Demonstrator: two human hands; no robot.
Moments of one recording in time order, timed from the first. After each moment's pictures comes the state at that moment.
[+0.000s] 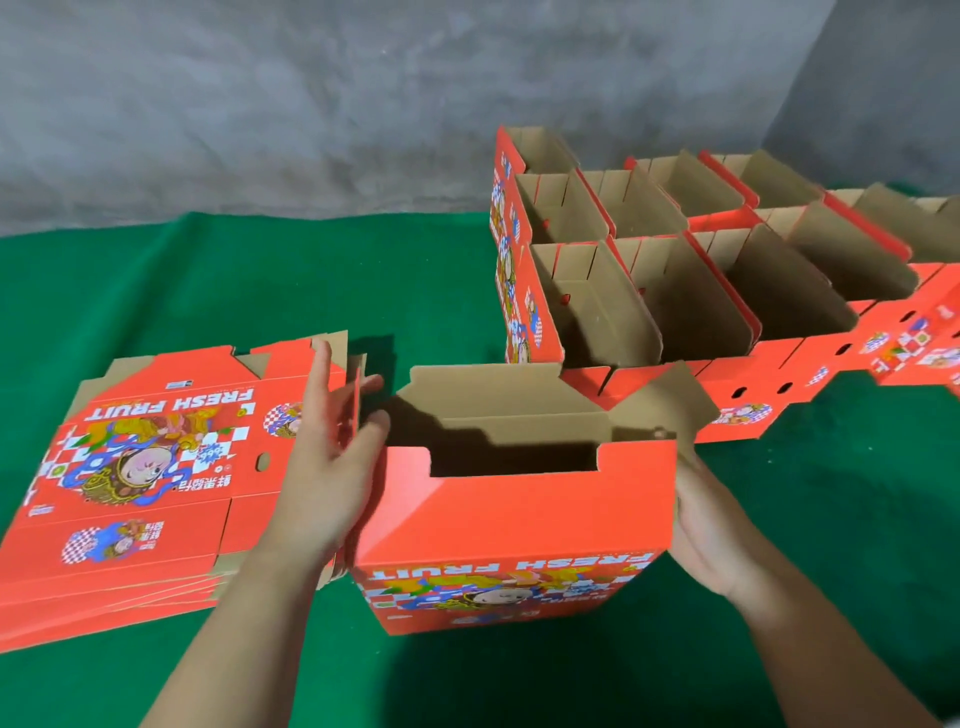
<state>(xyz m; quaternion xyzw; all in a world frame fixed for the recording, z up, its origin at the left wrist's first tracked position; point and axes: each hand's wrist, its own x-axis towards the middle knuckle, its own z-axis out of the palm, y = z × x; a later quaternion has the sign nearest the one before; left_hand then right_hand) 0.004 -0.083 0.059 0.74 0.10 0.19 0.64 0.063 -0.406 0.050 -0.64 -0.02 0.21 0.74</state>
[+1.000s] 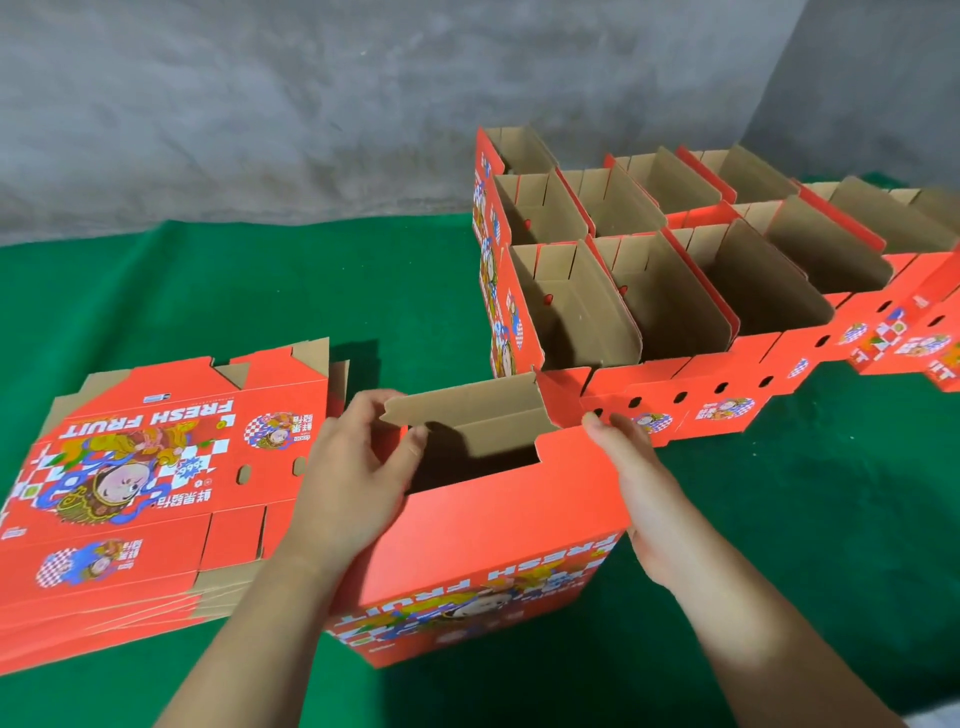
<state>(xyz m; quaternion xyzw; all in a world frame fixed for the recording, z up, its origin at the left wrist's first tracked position) 0.017 -0.106 0.059 0.89 0.08 0.17 0.42 0.071 -0.377 0.062 -0.70 0.06 0.18 0.69</state>
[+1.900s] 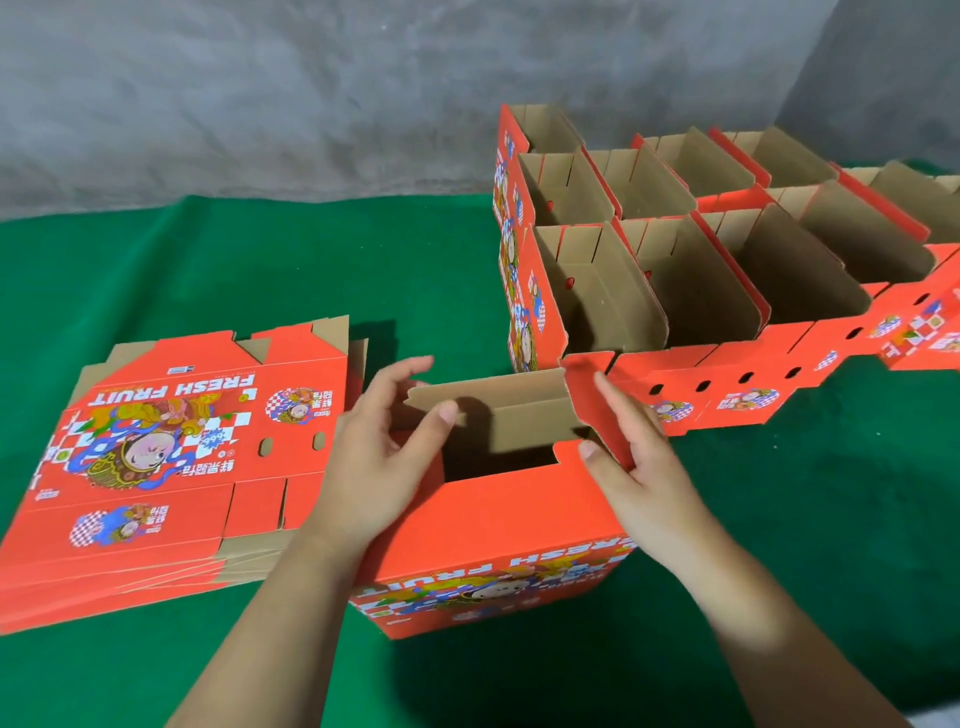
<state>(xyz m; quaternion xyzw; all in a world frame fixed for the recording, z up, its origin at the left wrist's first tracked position) 0.009 -0.109 0.058 0.82 0.06 0.18 0.54 0.061 -0.376 0.046 -0.85 -0.15 0.03 0.50</state>
